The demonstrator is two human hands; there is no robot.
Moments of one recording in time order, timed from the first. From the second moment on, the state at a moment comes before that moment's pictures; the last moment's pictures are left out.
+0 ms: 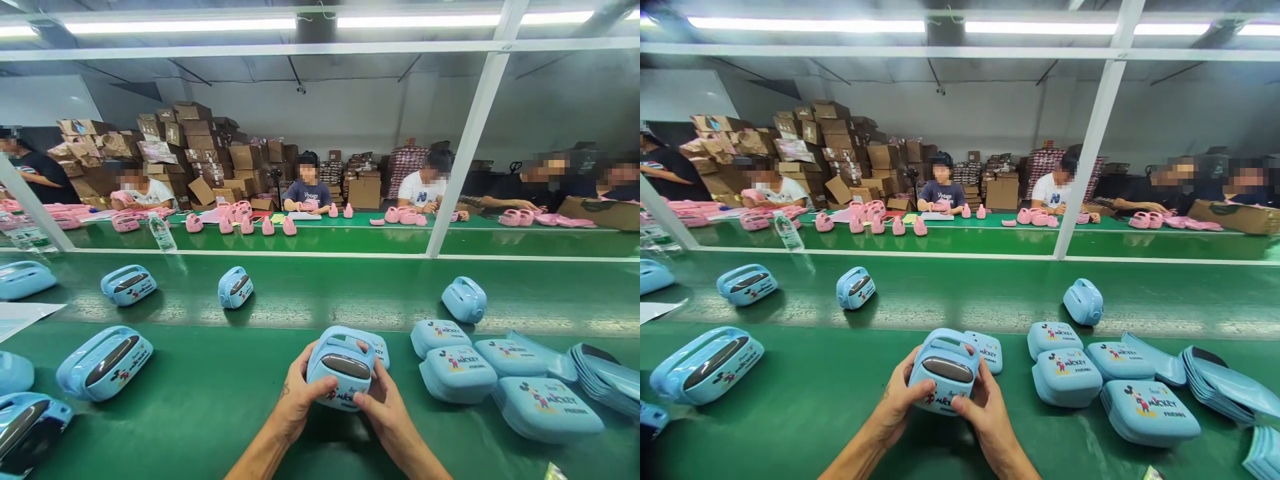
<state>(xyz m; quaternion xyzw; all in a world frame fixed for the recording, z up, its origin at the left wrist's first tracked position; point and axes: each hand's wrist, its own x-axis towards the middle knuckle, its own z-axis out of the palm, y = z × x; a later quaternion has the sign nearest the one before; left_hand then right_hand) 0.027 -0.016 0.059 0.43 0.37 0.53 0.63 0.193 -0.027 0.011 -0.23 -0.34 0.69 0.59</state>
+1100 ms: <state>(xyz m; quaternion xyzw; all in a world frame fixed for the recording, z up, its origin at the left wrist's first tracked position) -0.008 0.005 0.055 0.57 0.39 0.35 0.63 0.205 -0.023 0.007 -0.40 -0.54 0.51 0.54</state>
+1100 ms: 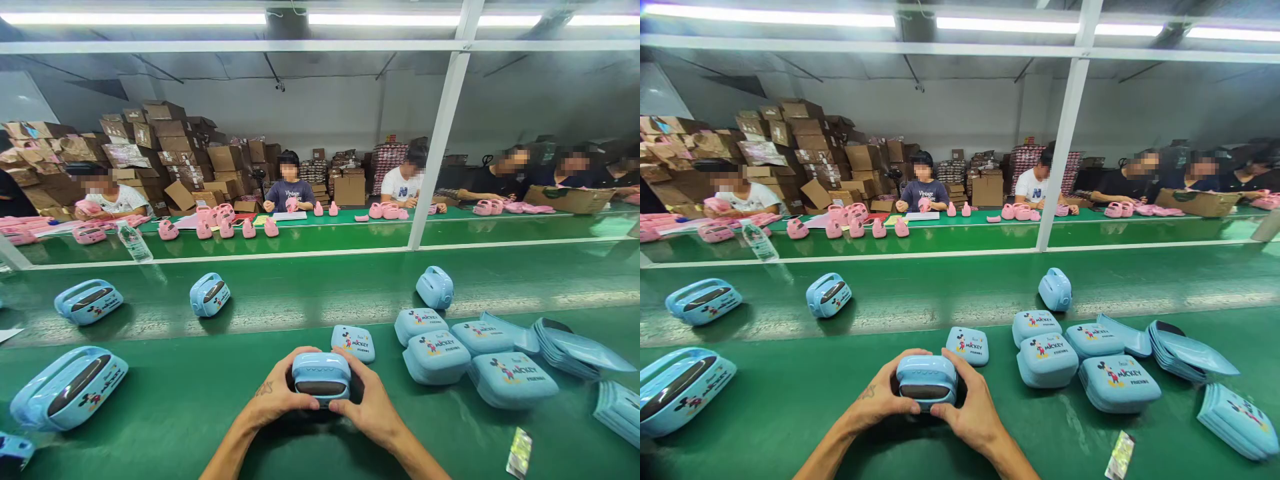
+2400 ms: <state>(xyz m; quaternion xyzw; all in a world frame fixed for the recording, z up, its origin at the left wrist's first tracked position) 0.030 -0.010 0.020 0.46 0.39 0.55 0.57 0.223 -0.015 0.040 -0.39 -0.44 0.54 0.61</state>
